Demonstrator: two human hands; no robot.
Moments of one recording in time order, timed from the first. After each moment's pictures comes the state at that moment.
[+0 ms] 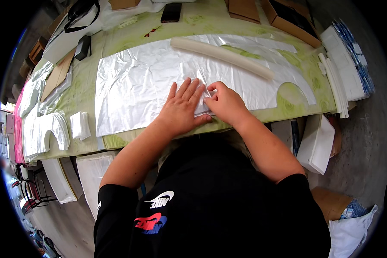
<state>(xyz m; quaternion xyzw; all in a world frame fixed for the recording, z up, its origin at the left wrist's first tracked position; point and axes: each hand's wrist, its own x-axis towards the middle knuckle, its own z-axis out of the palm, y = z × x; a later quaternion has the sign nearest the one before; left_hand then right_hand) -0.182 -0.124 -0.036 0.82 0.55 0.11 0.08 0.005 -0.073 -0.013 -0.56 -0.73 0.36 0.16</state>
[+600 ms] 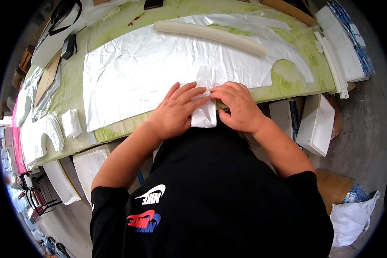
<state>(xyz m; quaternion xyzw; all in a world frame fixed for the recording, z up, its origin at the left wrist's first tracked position) -0.172 -0.159 -0.023 0.88 0.42 0.19 0.14 0.085 -0.118 -0.029 -0.32 -0.90 0.18 0.24</state>
